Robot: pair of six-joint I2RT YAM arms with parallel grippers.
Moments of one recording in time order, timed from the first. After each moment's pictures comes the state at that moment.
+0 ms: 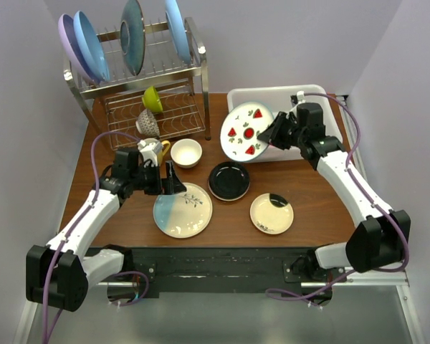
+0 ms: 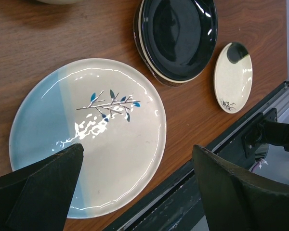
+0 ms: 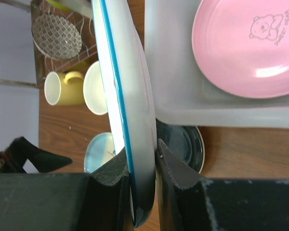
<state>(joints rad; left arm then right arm) -0.21 1.09 0.71 -0.43 0.55 -0.34 0.26 1.36 1.19 -0.38 -0.25 0.63</state>
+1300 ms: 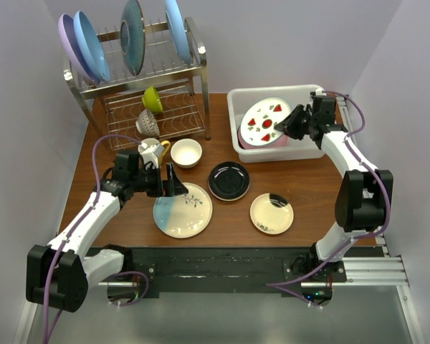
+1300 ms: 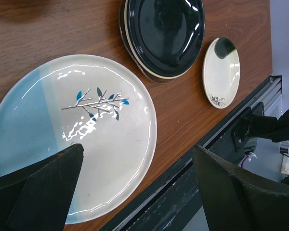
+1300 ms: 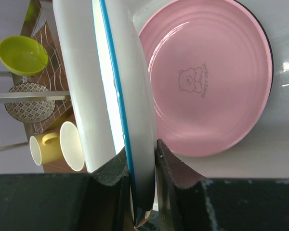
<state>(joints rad) -0.21 1.08 0.67 -0.38 0.61 -0.36 0.01 1.69 1.30 -0.25 -0.37 0.67</state>
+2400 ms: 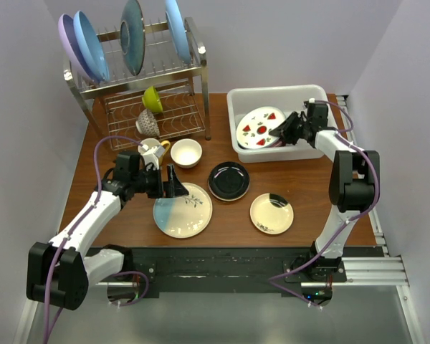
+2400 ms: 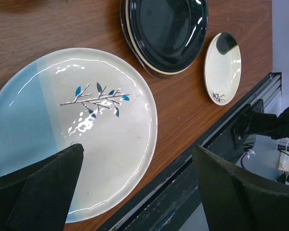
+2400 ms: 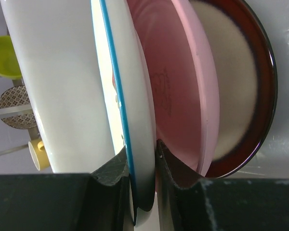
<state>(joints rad) -0.21 1.10 0.66 -0.38 0.63 -0.36 -0.01 1.91 1.31 -0.12 -0.49 0.73</state>
